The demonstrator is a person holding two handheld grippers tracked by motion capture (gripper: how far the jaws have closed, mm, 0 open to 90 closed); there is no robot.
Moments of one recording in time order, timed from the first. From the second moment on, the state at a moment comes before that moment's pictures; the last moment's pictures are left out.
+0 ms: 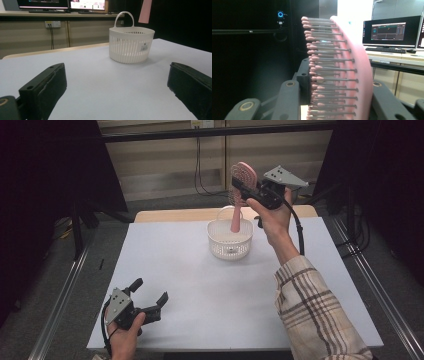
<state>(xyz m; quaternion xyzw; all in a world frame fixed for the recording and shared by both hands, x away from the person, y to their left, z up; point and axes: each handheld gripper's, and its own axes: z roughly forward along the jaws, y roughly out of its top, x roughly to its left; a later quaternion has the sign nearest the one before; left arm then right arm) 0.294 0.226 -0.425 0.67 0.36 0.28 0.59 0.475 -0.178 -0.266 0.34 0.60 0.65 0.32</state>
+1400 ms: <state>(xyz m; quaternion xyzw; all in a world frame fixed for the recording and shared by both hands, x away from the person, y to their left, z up) 0.295 0.226 -0.425 0.67 0.36 0.28 0.58 0.488 -0.164 -0.333 0.38 0.59 0.64 0.31</state>
